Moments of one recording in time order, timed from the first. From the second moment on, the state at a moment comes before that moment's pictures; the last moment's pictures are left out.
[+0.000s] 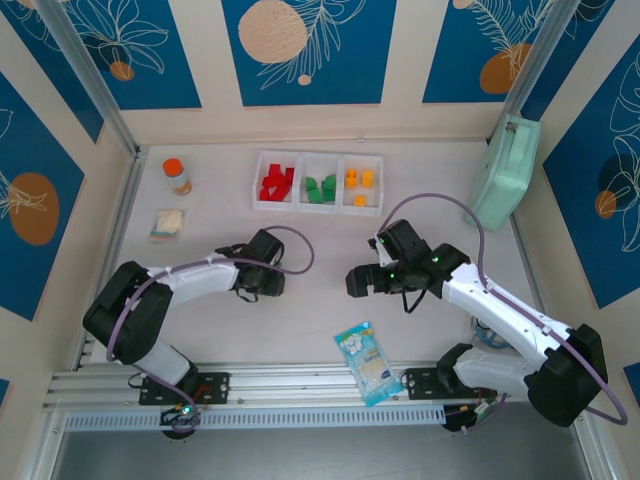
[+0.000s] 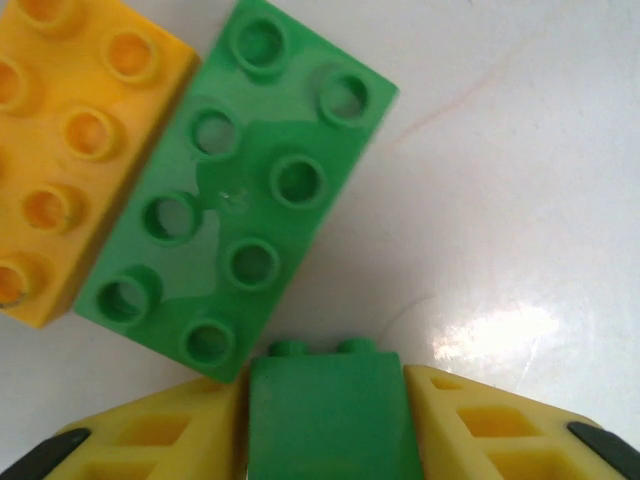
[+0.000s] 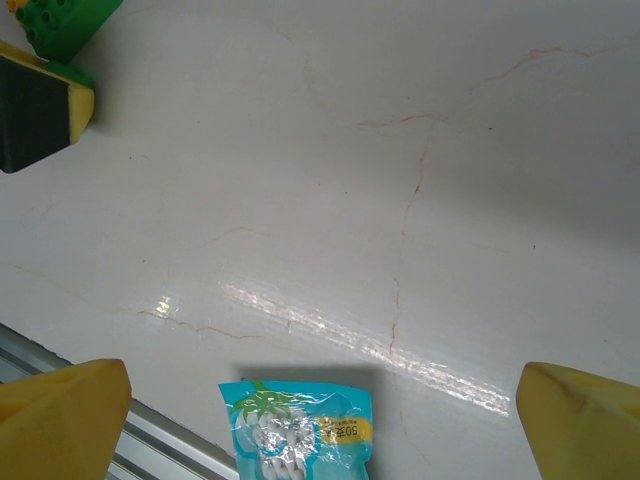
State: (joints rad) left arm -0.66 1.56 0.79 -0.45 -0.03 -0.44; right arm 0.64 1.12 0.86 -0.84 -0.16 0.47
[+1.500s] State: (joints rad) left arm -0.60 2.17 1.84 -0.37 -0.21 -0.39; right arm 0.41 0.77 0.77 -0.83 -0.25 0.45
